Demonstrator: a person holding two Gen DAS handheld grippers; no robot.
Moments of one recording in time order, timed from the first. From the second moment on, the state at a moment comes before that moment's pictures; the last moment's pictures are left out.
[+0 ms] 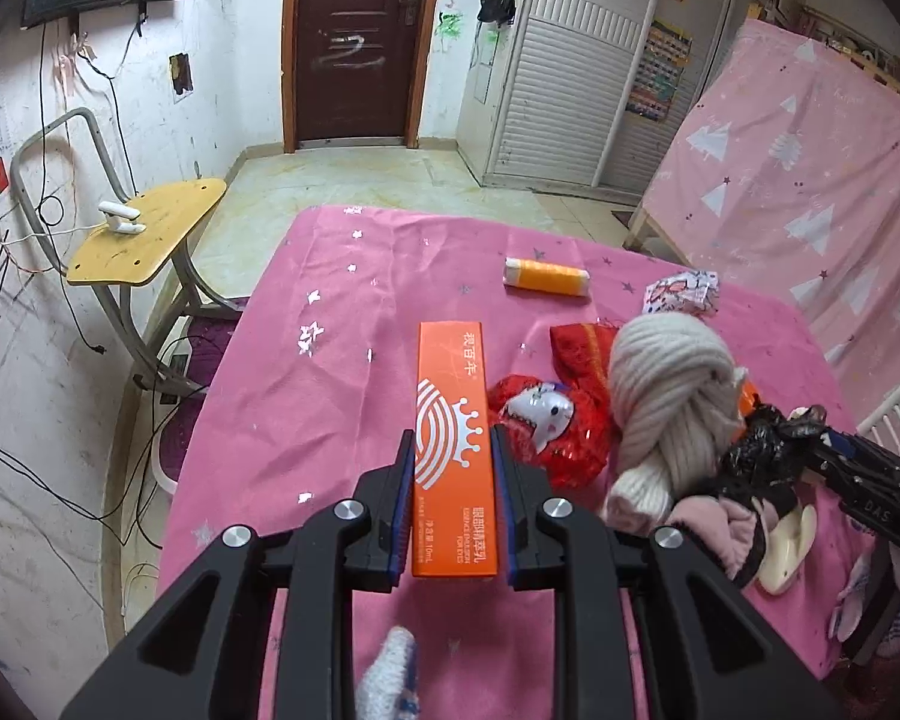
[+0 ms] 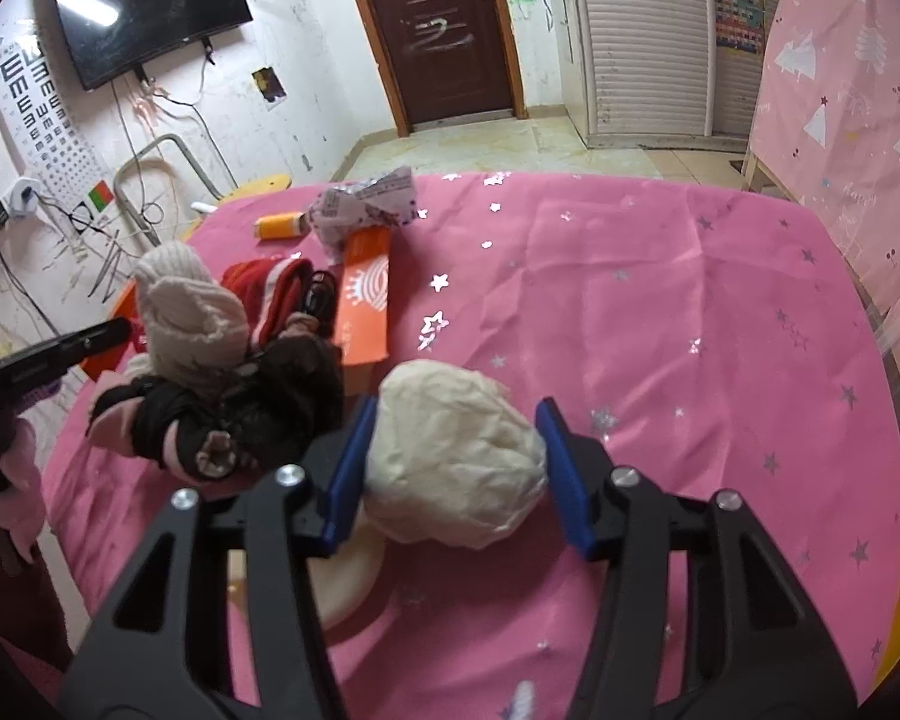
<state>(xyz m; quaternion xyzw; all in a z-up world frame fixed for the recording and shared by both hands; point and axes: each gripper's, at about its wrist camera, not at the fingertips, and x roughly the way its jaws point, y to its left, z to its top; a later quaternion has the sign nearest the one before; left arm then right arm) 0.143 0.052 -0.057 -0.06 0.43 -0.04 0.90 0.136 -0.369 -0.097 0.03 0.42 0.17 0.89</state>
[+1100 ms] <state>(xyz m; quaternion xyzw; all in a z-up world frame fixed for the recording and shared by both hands) 0.099 0.015 -0.013 -0.02 0.40 -0.04 0.92 0.086 -0.439 -0.075 0.08 0.35 0.15 0.92</state>
